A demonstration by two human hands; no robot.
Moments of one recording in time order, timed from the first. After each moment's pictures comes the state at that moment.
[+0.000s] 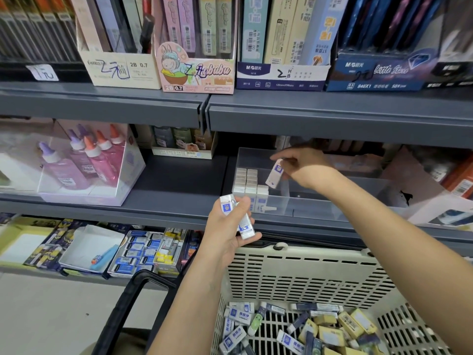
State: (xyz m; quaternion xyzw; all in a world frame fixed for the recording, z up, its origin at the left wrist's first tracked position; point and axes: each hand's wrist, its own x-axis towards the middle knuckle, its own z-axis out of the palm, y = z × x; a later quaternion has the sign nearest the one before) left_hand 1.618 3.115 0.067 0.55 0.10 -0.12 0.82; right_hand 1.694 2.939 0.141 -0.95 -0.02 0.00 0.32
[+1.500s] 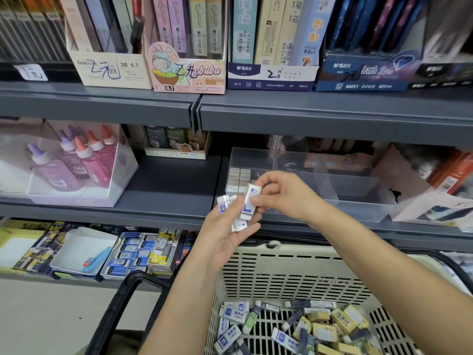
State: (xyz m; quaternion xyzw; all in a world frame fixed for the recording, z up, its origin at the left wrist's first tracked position) left_hand 1.616 3.114 0.072 0.47 0.07 -0.19 0.86; right_hand 1.637 2.960 0.129 -0.84 -0.08 0.10 0.52
